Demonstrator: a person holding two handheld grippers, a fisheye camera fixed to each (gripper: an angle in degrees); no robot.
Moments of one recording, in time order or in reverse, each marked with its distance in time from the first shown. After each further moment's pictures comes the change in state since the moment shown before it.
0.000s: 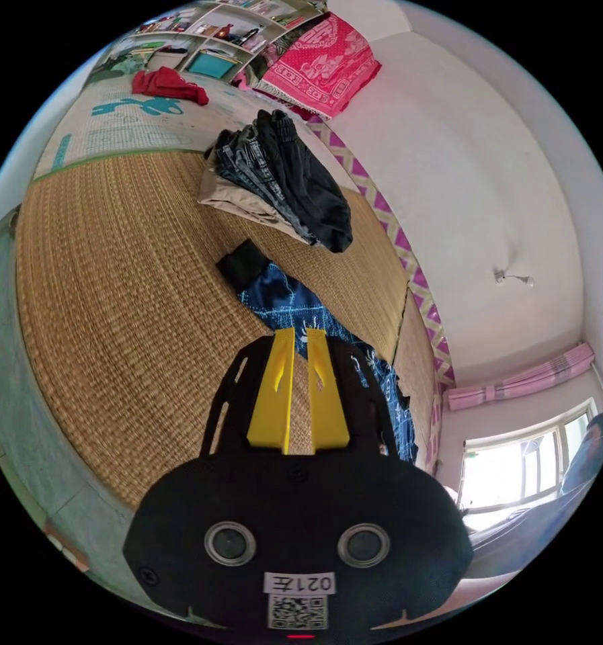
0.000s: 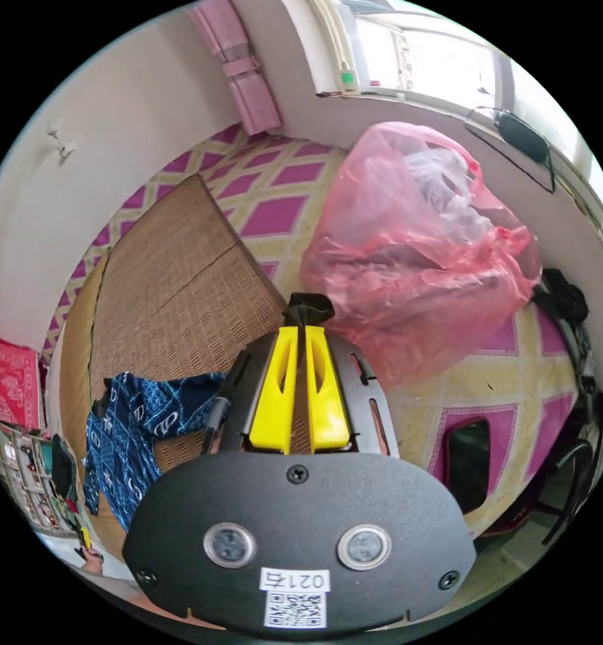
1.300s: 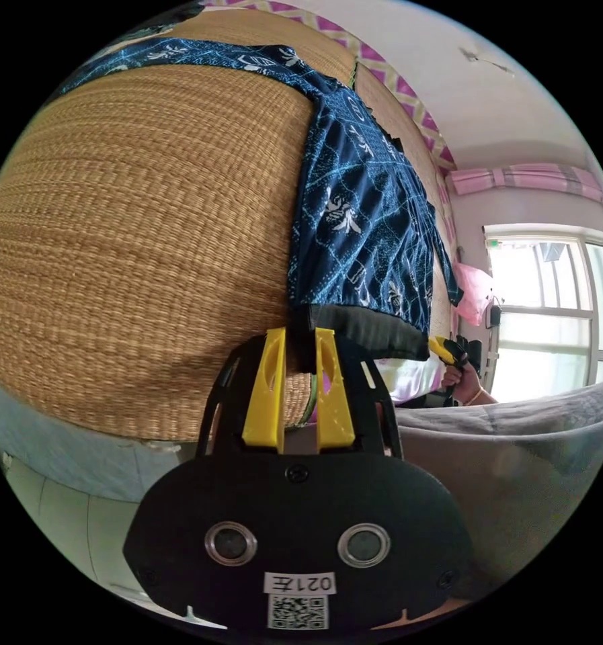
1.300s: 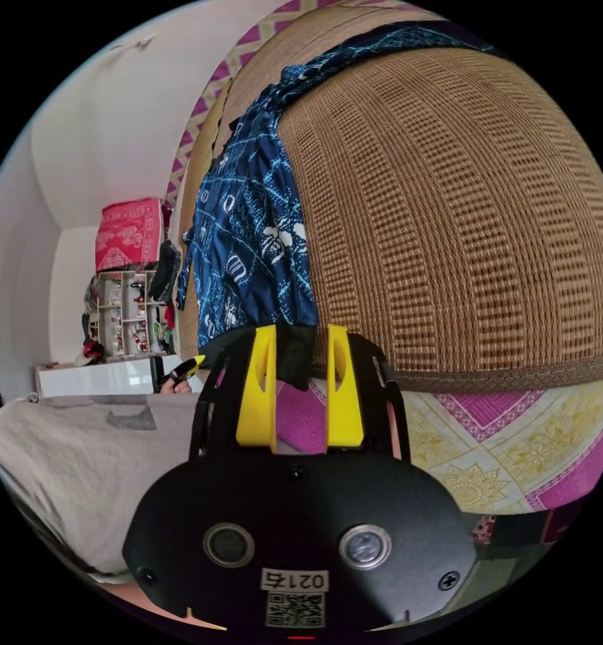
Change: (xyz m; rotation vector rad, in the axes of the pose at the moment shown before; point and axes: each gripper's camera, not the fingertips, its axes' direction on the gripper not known) left arm 0.097 0.219 0.132 -0.762 -0.007 0.399; right arm -0.060 0.321 0.038 -0.674 -0.610 -0.280
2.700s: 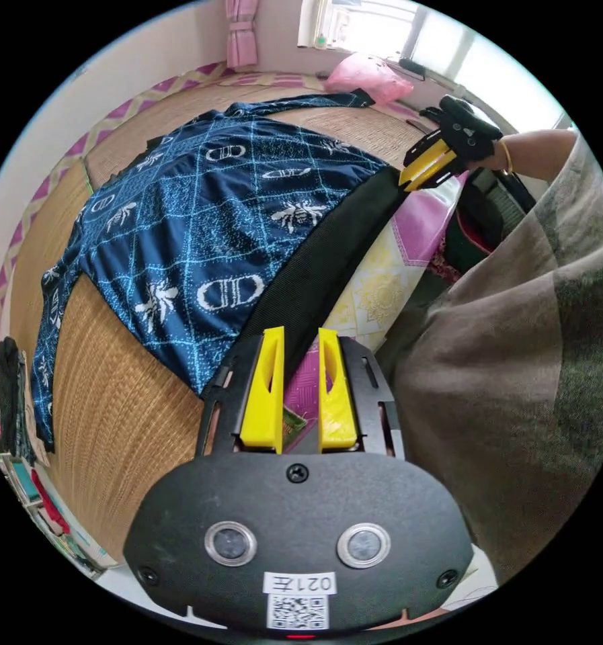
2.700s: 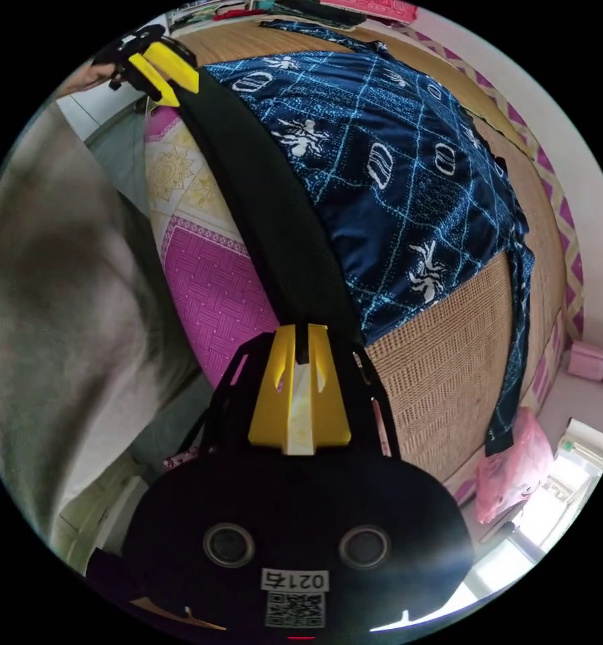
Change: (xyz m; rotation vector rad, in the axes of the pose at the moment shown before) left arm 0.239 0.116 0.102 -0.196 -0.465 0.994; right arm -0.220 0.080 0.200 -0.438 0.928 -1.113
